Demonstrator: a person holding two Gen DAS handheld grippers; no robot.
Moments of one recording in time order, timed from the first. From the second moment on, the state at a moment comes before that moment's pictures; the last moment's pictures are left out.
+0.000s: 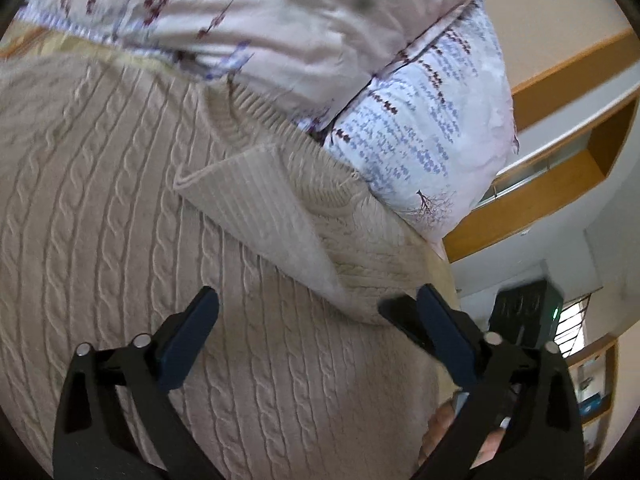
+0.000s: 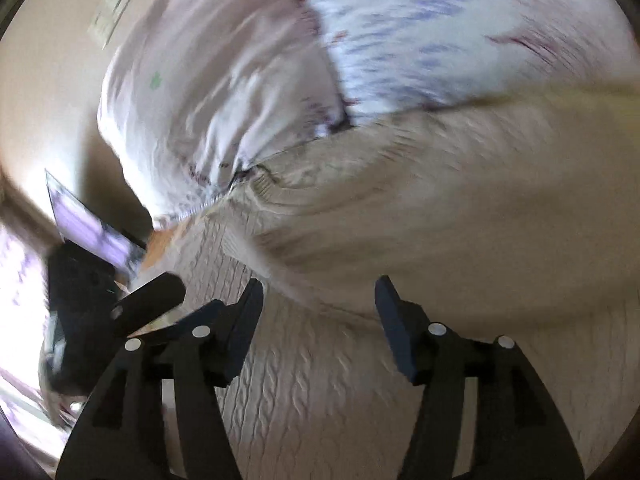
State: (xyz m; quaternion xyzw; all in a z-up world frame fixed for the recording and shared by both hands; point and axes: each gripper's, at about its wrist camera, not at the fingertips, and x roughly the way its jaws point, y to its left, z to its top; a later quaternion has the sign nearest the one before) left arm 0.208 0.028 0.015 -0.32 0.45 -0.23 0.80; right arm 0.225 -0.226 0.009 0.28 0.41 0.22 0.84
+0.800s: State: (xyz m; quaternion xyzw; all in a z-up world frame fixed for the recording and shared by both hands) left arm 0.252 0.058 0.021 -0.28 0.43 -0.17 0.84; right arm 0.175 -0.360 -0.026 0.47 0.29 0.00 0.83
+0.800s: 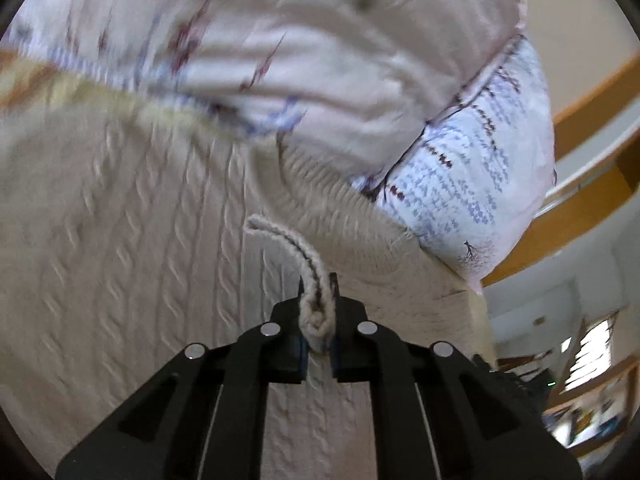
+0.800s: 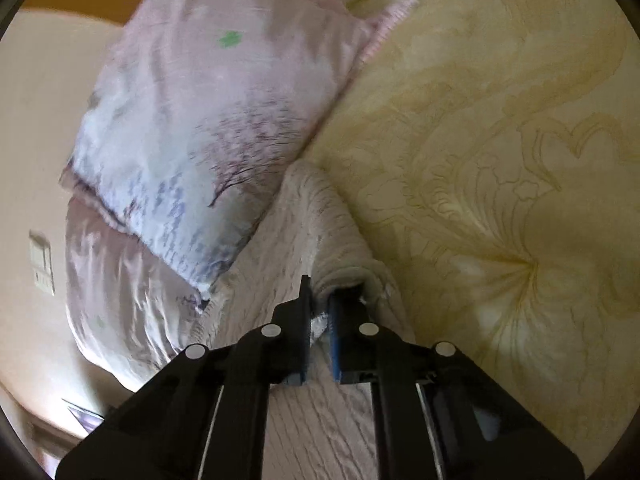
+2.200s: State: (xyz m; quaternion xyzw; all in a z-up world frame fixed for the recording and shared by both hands) left arm 0.119 0.390 -0.002 -0.54 0.28 0.15 0.78; right arm 0.156 -0.268 0.005 0.31 0.32 0.08 0.89
